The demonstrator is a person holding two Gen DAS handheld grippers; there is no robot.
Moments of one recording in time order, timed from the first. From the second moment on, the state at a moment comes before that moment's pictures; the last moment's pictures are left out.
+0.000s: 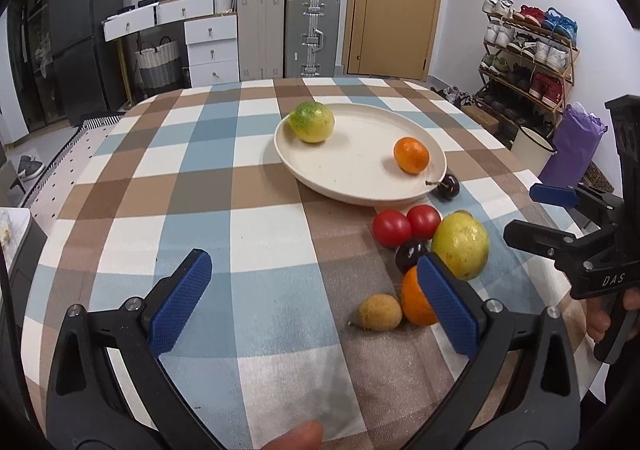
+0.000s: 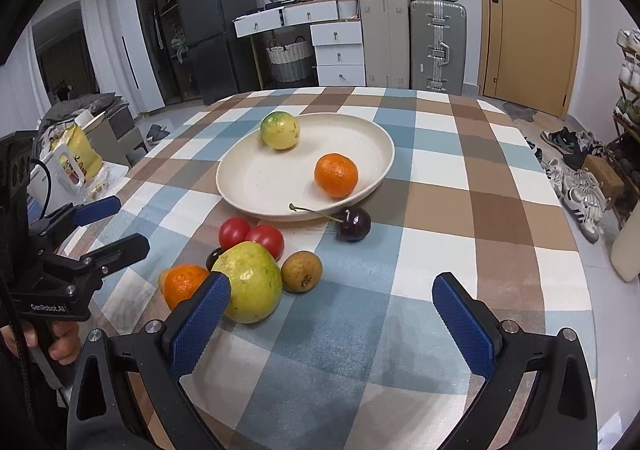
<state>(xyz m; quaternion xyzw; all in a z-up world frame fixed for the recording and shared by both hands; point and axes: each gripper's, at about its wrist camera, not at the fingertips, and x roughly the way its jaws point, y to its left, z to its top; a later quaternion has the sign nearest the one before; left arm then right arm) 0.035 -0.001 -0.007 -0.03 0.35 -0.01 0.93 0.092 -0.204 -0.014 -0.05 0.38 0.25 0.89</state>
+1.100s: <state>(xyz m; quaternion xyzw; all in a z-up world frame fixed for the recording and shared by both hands) 0.042 -0.006 -0.031 -0.02 0.41 -0.05 0.91 0.095 -0.180 -0.043 0.00 0.43 0.29 0.86</state>
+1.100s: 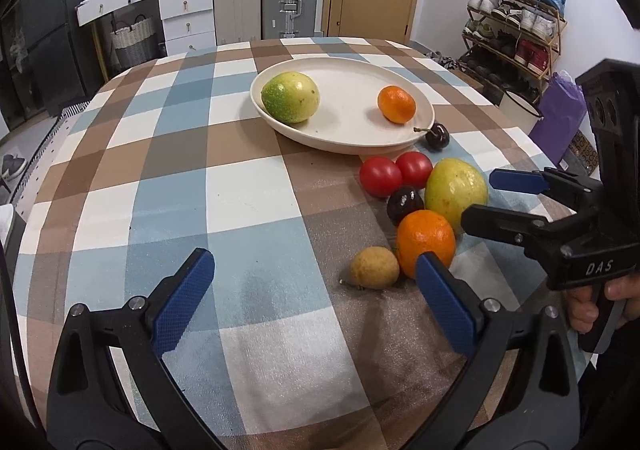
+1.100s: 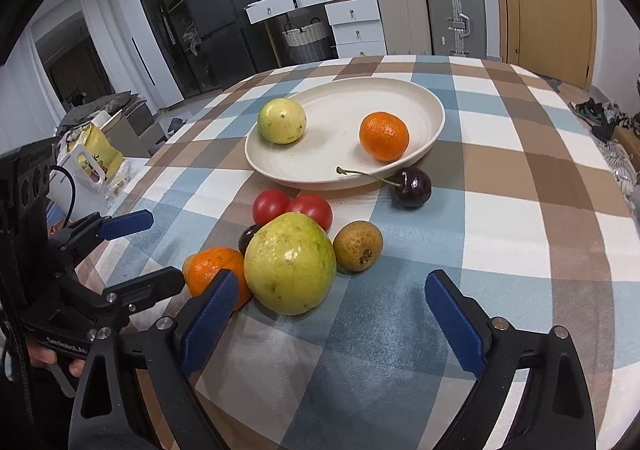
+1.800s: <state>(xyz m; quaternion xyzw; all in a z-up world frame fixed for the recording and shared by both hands) 0.046 -0.004 -0.042 -0.02 0.42 -0.05 0.90 0.101 -0.171 -0.049 0.02 0.44 0.30 0.84</state>
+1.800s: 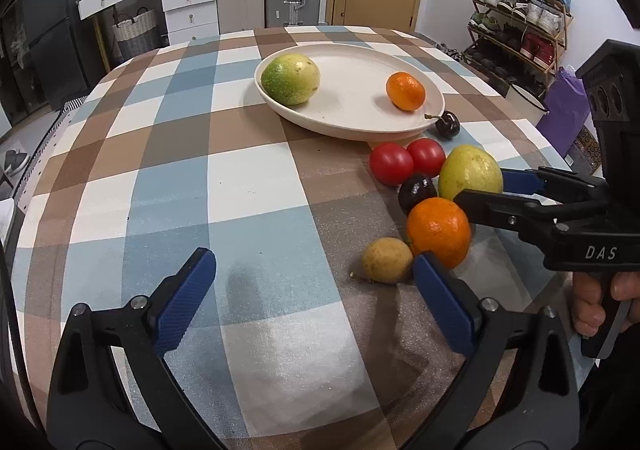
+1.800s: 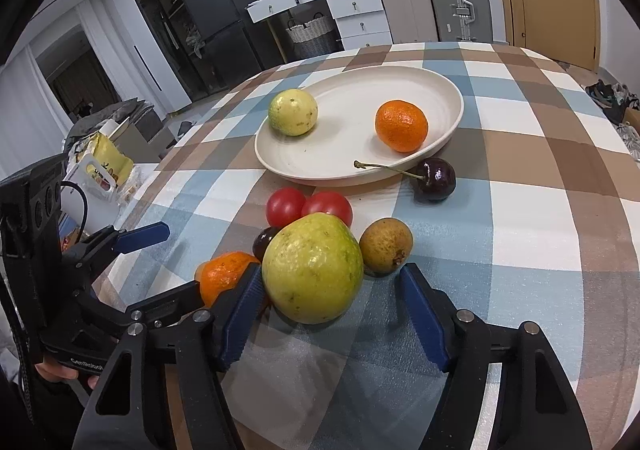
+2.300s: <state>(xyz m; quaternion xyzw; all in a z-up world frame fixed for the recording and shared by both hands) 0.042 -0.006 -0.041 -0.05 0.43 -0.10 0.90 0.102 -0.172 -0.049 0.03 0.44 0.30 0.85</state>
